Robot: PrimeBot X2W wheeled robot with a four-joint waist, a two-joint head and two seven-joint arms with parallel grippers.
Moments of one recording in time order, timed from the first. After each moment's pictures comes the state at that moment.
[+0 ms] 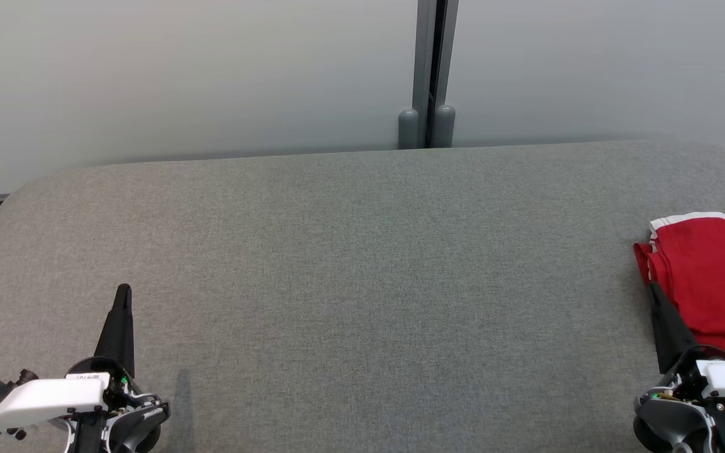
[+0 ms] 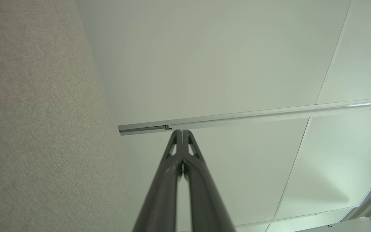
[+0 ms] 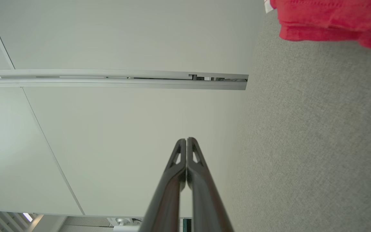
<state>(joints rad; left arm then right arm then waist) -0.10 0.05 0.11 0.25 -1.61 -0.13 0.11 -0.11 -0.05 -0.12 0.24 1.61 0.13 0.11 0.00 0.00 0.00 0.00</state>
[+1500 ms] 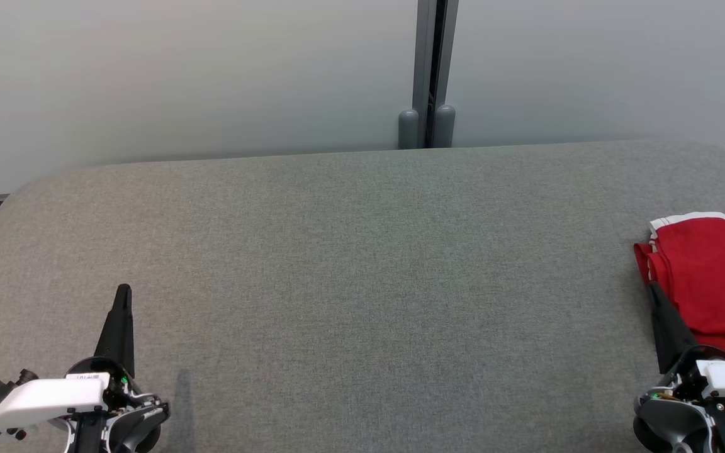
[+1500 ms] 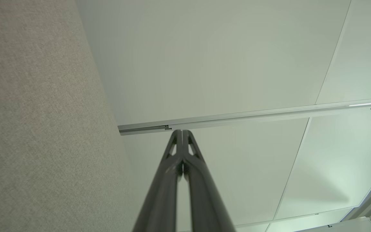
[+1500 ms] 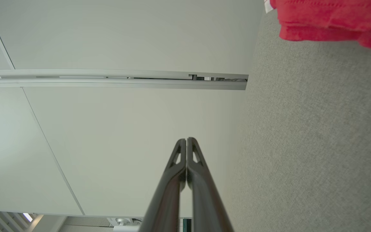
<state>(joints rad) -0.10 0.05 0.11 0.25 -1.61 -0.13 0.11 -0.11 -0.05 -0.12 0.24 1.61 0.13 0.11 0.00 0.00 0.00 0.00</state>
